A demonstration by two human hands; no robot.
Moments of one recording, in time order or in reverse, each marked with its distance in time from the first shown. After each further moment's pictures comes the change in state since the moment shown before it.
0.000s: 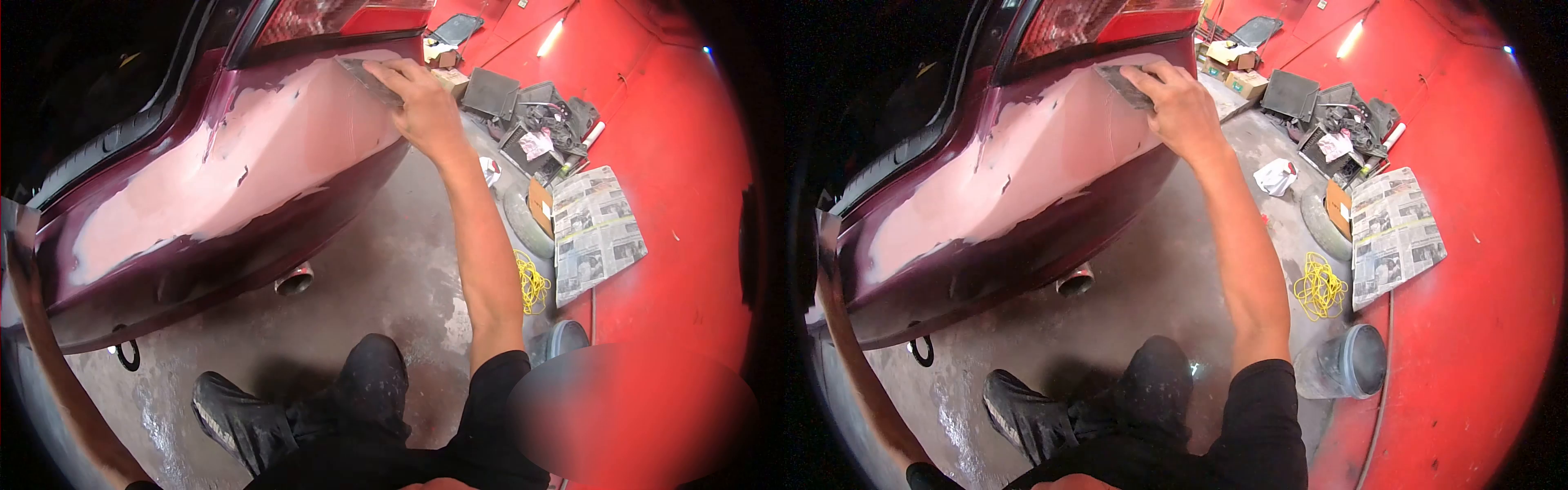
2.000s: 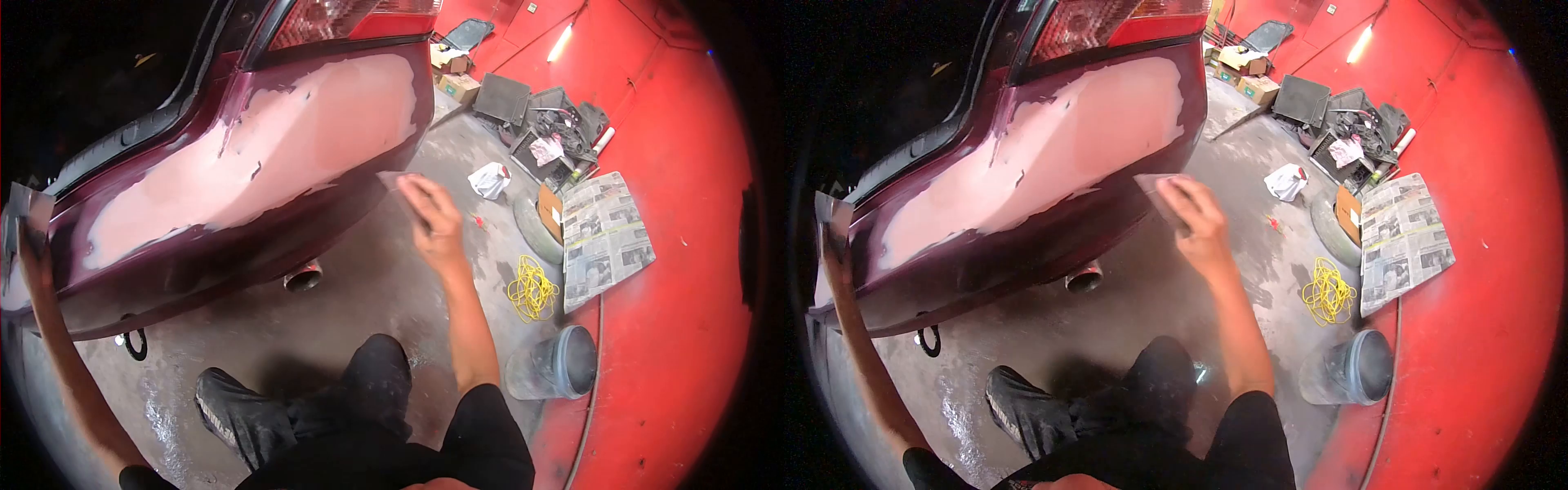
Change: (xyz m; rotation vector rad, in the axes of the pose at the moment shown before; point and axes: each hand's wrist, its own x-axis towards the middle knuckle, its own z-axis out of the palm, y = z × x) left_hand 0.024 -0.033 -0.014 0.427 -0.010 0.230; right_hand -0.147 -0.061 -0.009 0.259 0.115 0.222
